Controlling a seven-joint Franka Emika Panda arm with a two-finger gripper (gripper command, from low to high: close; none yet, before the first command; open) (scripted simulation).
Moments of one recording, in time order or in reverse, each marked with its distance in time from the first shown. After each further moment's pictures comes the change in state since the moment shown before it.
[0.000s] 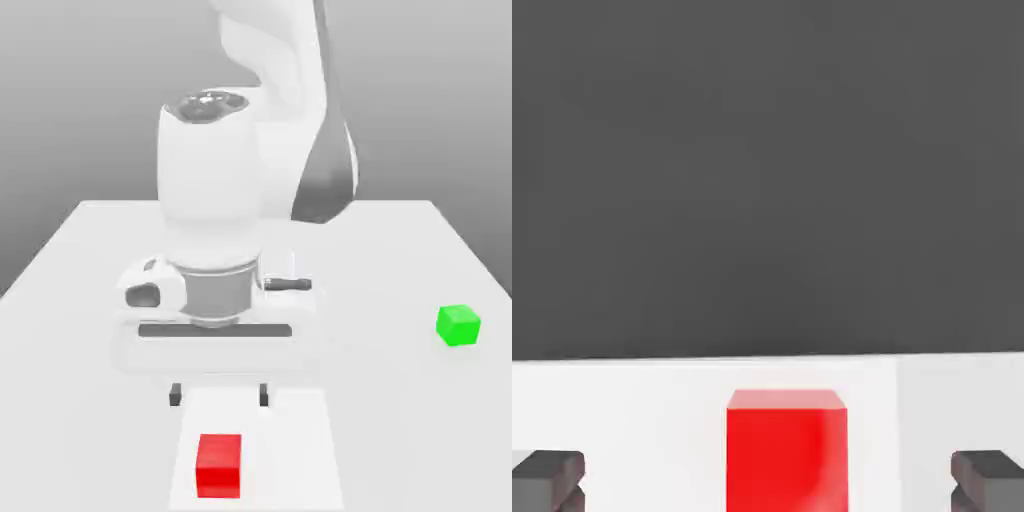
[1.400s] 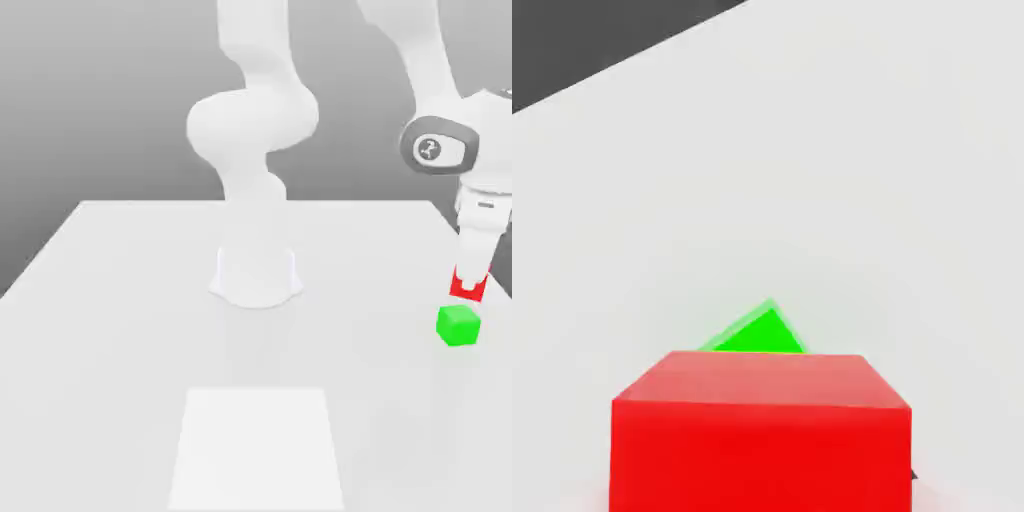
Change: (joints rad) arm 0.729 -0.107 0.483 -0.262 -0.130 0.131 0.190
